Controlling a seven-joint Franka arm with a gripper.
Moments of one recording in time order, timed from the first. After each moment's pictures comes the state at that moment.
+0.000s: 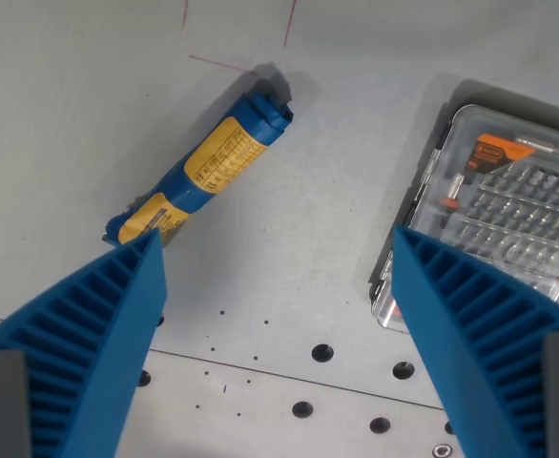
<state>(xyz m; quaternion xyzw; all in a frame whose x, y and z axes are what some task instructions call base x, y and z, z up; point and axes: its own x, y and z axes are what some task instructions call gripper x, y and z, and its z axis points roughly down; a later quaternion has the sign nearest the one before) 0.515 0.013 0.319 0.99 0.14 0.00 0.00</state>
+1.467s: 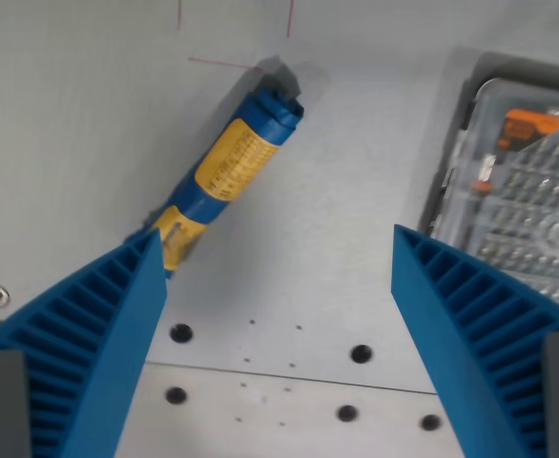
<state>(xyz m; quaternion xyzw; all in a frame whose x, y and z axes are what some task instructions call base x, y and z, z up) 0.512 0.019 0.291 1.00 0.08 -0.02 0.00</state>
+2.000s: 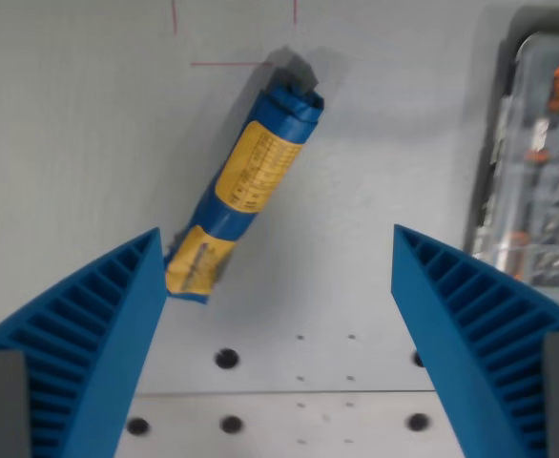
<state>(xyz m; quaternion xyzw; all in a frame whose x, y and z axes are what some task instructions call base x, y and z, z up) 0.501 0.029 0.257 1.00 0.00 -0.01 0.00</state>
